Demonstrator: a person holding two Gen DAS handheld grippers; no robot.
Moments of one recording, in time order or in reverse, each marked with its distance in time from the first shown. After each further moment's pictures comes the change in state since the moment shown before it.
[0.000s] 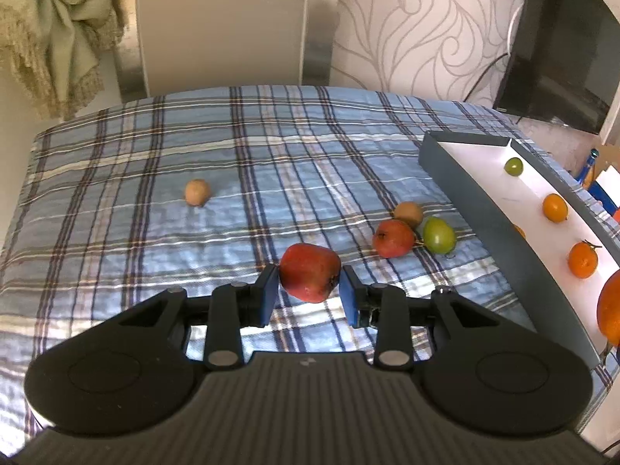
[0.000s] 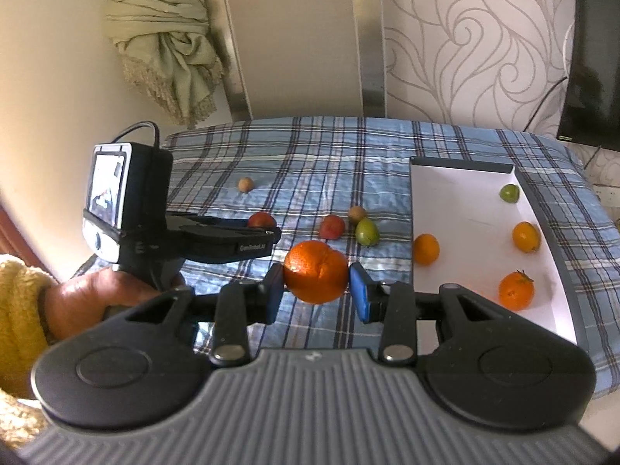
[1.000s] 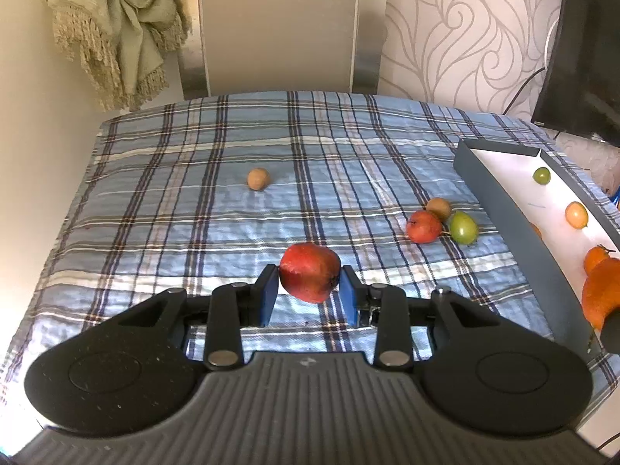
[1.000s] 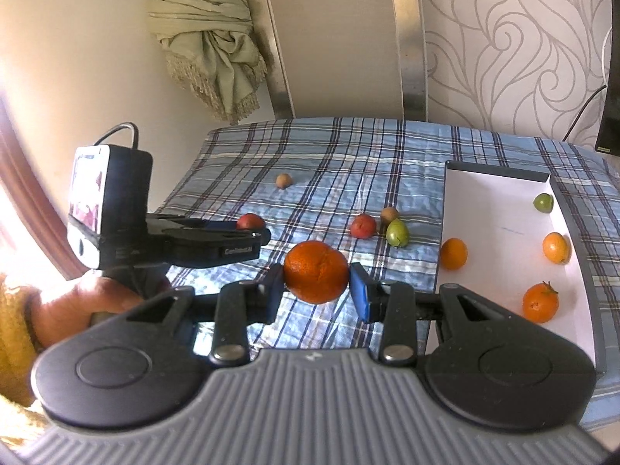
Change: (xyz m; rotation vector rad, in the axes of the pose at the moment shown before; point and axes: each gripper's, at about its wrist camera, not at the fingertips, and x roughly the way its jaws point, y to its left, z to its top) left arm -0.045 0.000 -0.017 -0.061 -0.019 0.151; right arm -0.005 -0.013 -0.003 -0.047 -0.005 0.145
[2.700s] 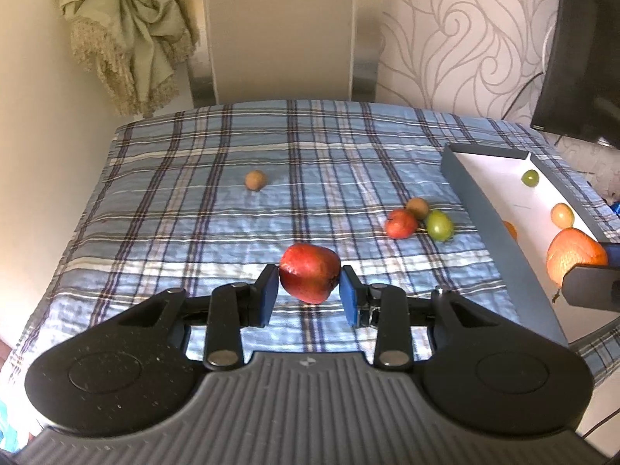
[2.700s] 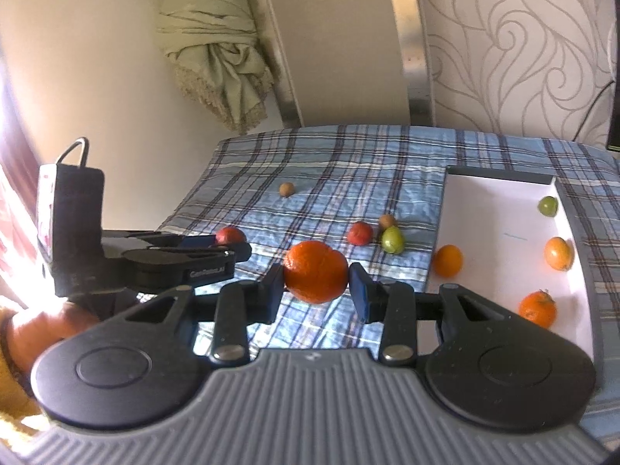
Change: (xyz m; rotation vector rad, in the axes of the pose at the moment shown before) left arm -0.033 -0.027 -0.004 -0.005 -0.012 0.034; right arm -0.008 -0.030 -0.001 0.020 -0.028 0.051
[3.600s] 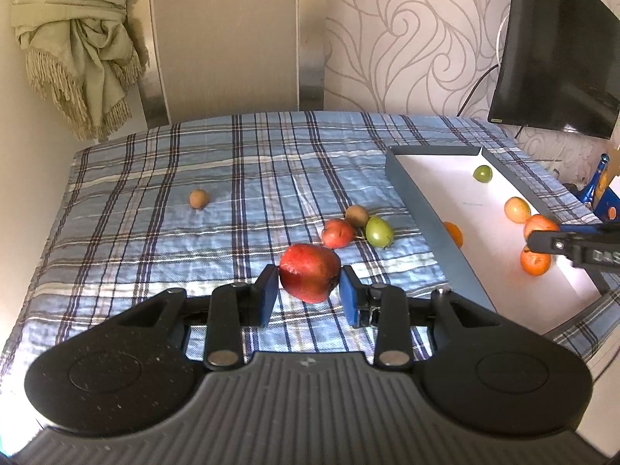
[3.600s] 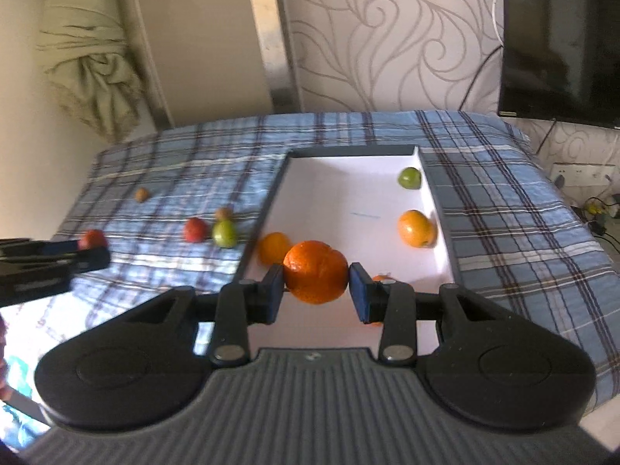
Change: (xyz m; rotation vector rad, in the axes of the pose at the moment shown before) left arm -0.007 -0.034 0.006 0.069 -0.027 -0.094; right arm 0.013 -0.098 -0.016 0.106 0.006 -0.298
